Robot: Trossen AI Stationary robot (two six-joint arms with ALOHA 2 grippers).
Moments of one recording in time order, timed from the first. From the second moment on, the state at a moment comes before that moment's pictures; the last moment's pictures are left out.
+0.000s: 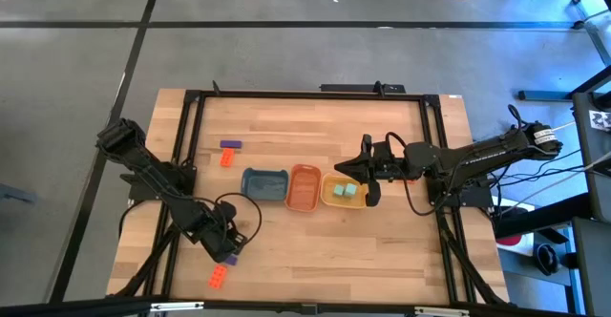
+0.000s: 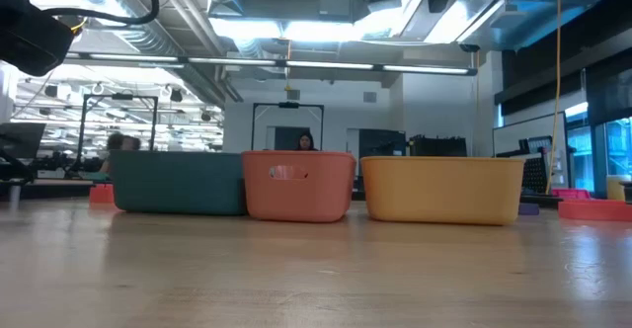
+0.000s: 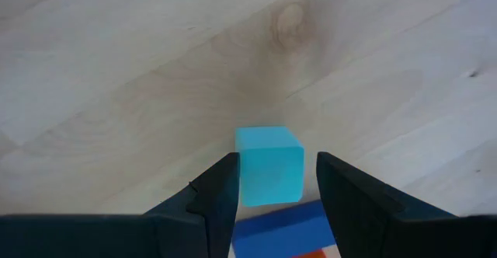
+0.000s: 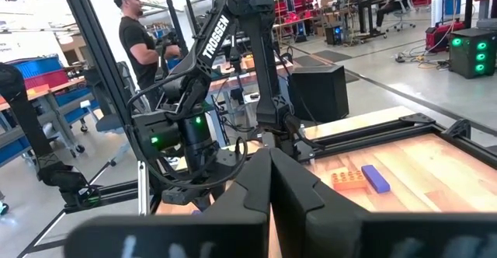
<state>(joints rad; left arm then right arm) -0.76 1.47 0.82 -0.68 -0.13 -1.88 0.19 1.13 0.68 0.48 0.18 0.25</state>
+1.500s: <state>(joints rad) -0.72 1.47 0.82 -0.62 -0.04 -1.64 0.19 1.13 0.68 0.47 0.18 0.25</state>
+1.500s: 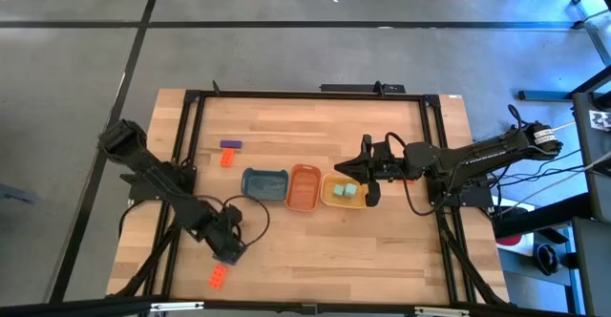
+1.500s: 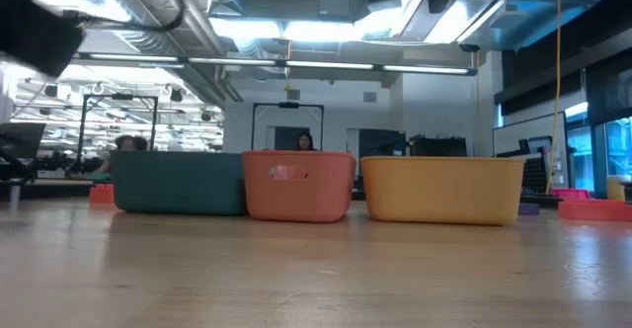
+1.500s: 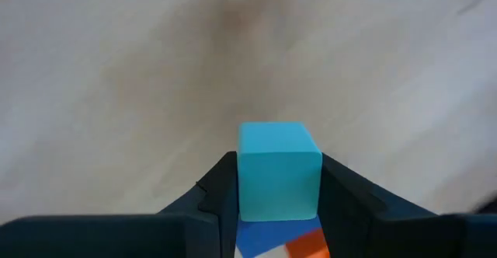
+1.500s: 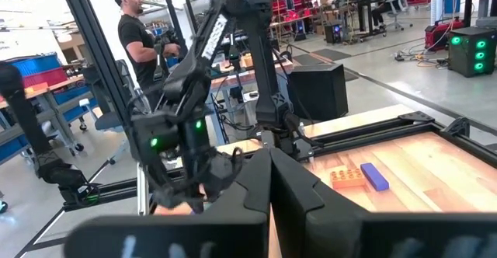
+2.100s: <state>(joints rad) -0.08 0.81 0.82 -0.28 -0.26 -0.58 0.19 1.13 0.69 0.49 0.18 0.25</state>
